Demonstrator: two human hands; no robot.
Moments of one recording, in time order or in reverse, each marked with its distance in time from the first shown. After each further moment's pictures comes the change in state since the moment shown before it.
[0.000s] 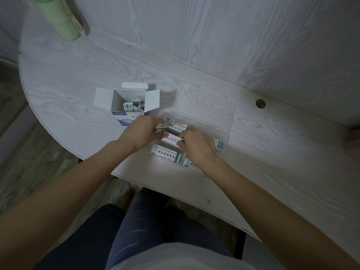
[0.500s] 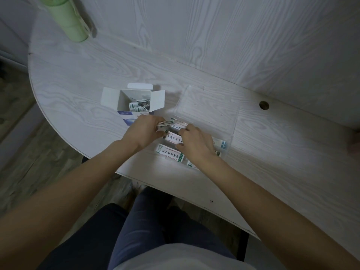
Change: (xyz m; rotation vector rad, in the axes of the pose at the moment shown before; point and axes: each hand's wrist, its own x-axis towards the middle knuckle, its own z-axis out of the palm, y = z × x) left_hand -0.007 0.003 -0.004 0.015 0.064 -0.067; right_hand 0.005 -0.009 0.007 -0.123 0.043 -0.087
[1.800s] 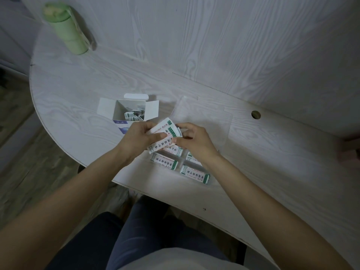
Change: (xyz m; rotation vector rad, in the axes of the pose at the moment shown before) left_hand -0.022 0.032 -0.016 -0.910 0.006 -0.300; right_hand -0.014 0.012 -0.042 1.239 -0.015 0.200
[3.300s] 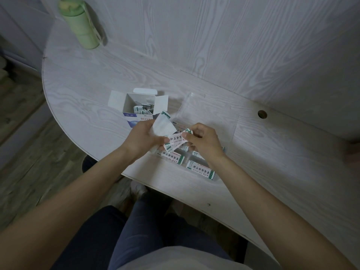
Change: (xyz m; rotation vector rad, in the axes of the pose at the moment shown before) left_hand -0.017 -0.012 -0.009 0.131 0.042 0.014; right_hand -0.007 0.012 0.006 0.005 0.082 0.036
